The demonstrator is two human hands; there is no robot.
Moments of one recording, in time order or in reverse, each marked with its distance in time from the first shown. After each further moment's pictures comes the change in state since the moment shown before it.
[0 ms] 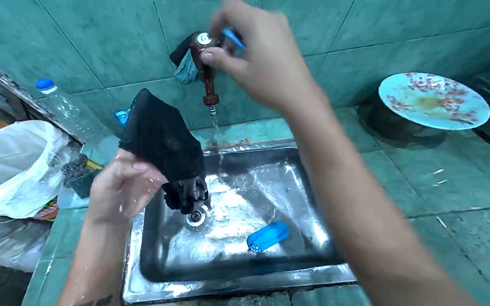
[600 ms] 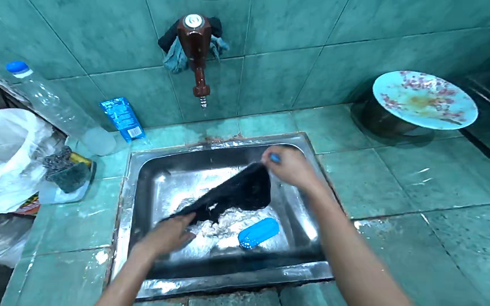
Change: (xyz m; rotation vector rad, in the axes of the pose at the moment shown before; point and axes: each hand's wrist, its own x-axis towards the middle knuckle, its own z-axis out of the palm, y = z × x) left_hand -0.094 -0.162 -0.031 1.325 -0.520 -0.865; right_hand -0.177 0.132 0.062 -0.011 -0.409 0.604
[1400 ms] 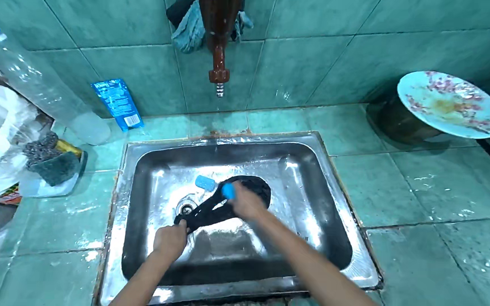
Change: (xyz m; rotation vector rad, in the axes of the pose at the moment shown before) left_hand 0.028 0.008 0.042 0.187 -0.158 -0.431; right_hand -0.002 -0.023 0.168 -0.078 -0.334 0.221
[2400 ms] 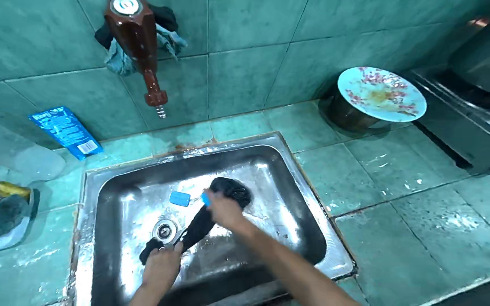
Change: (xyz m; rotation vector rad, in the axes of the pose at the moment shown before) left_hand 0.010 0.024 0.019 0.152 0.154 0.223; right_hand 0.007 0.007 0.003 0.028 0.035 -0.051
